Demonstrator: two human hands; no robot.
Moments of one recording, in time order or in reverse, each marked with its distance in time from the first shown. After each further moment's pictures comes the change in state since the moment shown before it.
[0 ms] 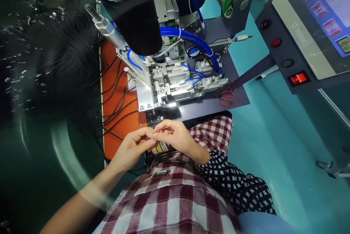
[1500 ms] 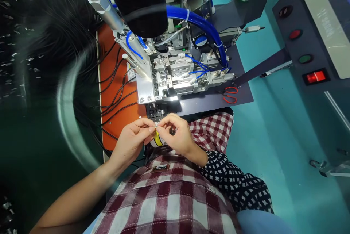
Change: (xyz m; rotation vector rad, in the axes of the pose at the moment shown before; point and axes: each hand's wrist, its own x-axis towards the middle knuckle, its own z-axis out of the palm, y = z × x) left_hand 0.002 -0.006 0.015 -0.212 0.245 -0.085; right_hand -0.009 0.003 0.004 -0.324 0.213 -0.216
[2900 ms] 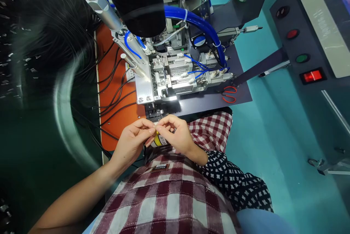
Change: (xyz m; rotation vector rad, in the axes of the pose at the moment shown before) left_hand 0.000 -0.007 -0.002 -0.008 -0.039 0.032; right_hand 0.000 0.005 0.001 0.150 -0.015 0.148
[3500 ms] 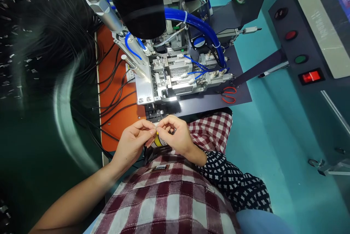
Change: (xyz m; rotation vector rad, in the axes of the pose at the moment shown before) left_hand -0.002 -0.004 -0.001 0.066 0.022 0.026; right_hand -0.001 0.000 0.002 -0.032 0.024 -0.047
